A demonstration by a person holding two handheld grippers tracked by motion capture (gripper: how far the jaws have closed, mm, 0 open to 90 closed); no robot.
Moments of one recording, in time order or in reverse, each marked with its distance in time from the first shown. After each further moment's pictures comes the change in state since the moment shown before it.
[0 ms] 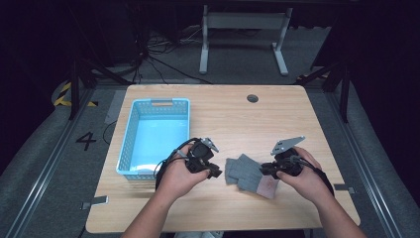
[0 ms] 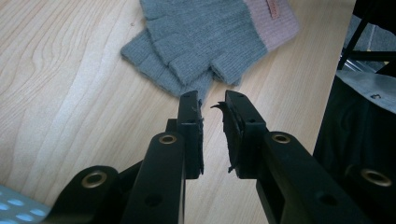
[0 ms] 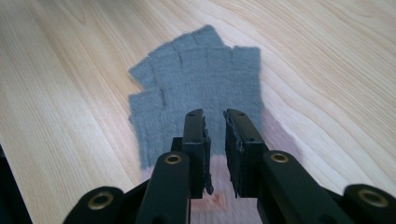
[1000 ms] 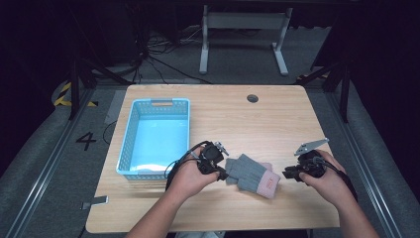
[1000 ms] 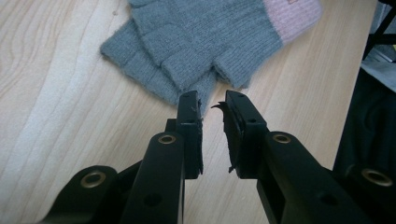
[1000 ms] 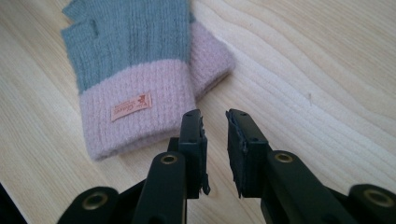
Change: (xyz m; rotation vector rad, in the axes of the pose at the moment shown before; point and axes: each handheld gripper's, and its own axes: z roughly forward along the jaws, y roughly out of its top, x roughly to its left) left arm 0.002 0.011 0.039 0.086 -0.006 0.020; right arm -0.035 -0.047 -0.023 0.087 -0.049 0.137
